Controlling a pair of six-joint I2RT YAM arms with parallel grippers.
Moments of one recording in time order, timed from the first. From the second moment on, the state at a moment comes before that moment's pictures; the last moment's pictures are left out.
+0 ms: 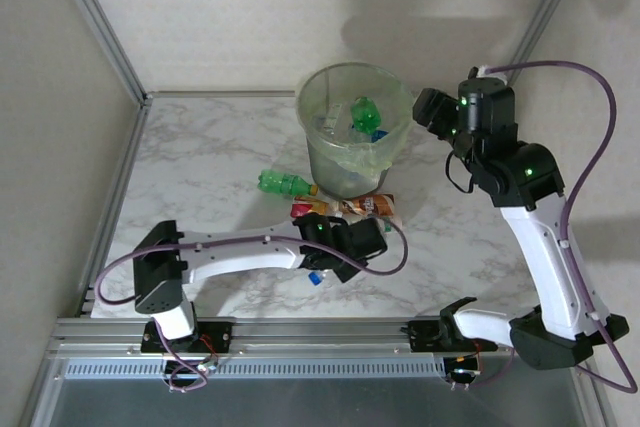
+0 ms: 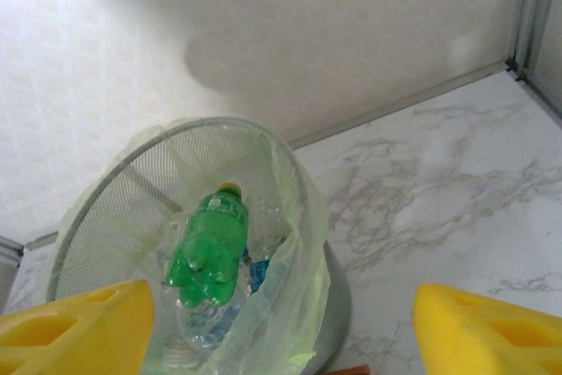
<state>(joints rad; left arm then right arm) -1.24 1.71 1.48 -0.92 -0.28 -0.29 0.47 1.21 1.74 -0.98 0.38 0.59</state>
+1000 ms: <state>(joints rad) -0.78 1.88 2.32 -0.77 -0.44 -0.64 0.46 1.11 1.62 -0.91 0.41 0.60</state>
